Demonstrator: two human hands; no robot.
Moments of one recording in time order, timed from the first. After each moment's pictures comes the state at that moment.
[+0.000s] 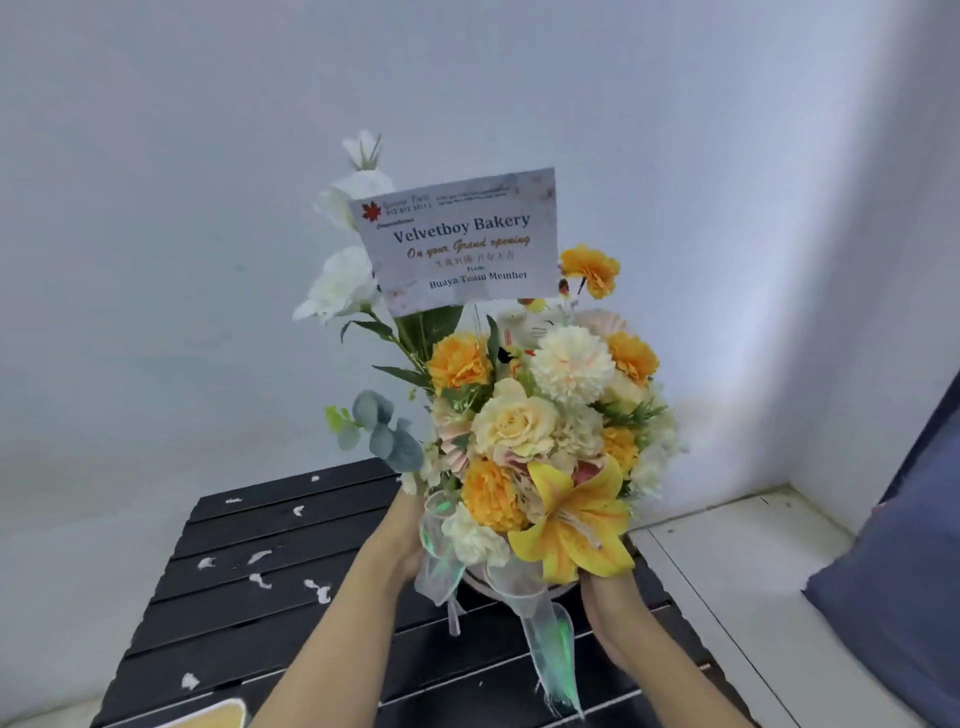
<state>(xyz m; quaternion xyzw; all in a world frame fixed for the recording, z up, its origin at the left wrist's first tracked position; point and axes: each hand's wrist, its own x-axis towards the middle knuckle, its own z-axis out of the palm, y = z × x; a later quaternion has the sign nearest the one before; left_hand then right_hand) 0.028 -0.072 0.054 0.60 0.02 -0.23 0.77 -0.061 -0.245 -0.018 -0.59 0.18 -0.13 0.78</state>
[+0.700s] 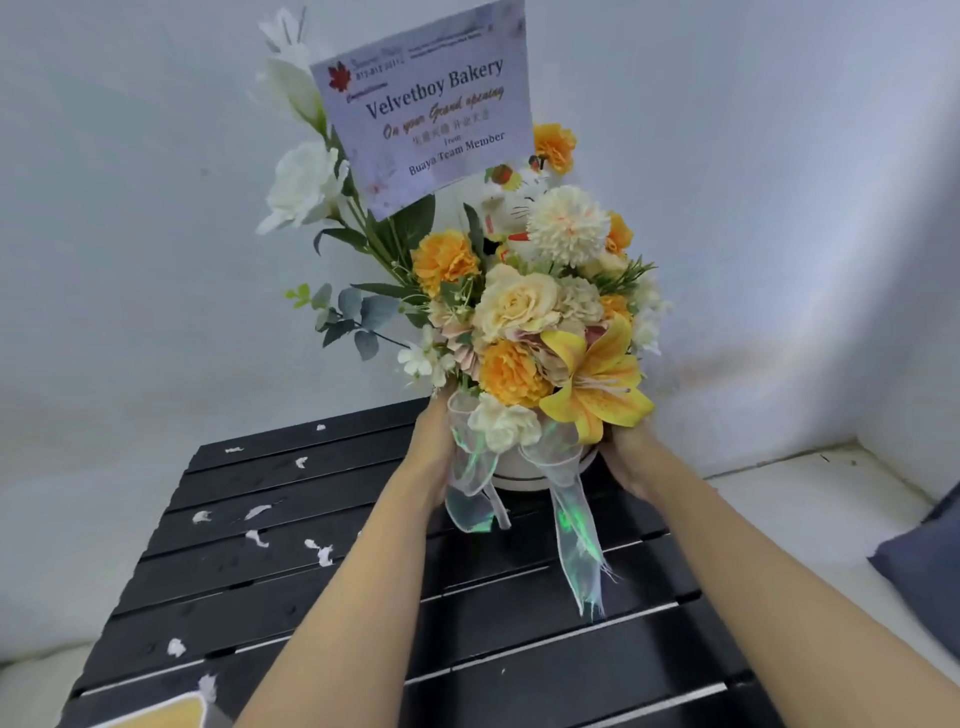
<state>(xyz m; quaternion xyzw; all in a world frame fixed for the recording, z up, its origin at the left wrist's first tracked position) 0.116 -0.094 0.001 0.66 0.00 -0.13 0.74 0.061 -0.293 -0.020 -0.61 0.04 -0.09 0.79</state>
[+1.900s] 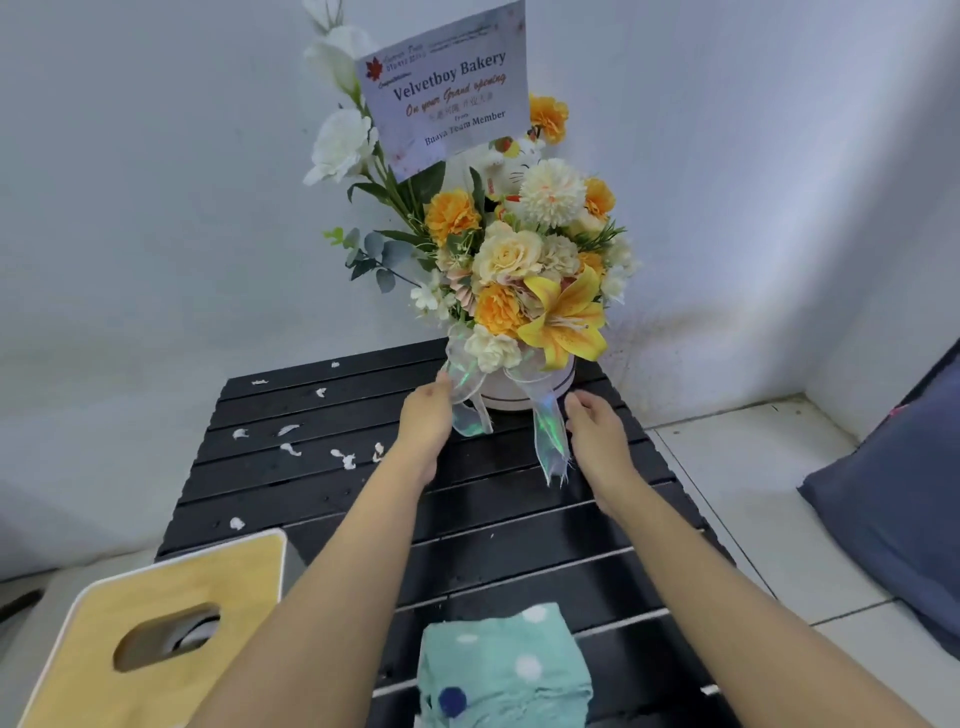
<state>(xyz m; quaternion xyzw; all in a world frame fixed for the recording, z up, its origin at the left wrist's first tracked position) 0.016 -0.069 0.026 0.77 0.10 -0.11 0.62 -0.043 -0.244 -0.022 -0.70 0.23 -0.12 0.67</state>
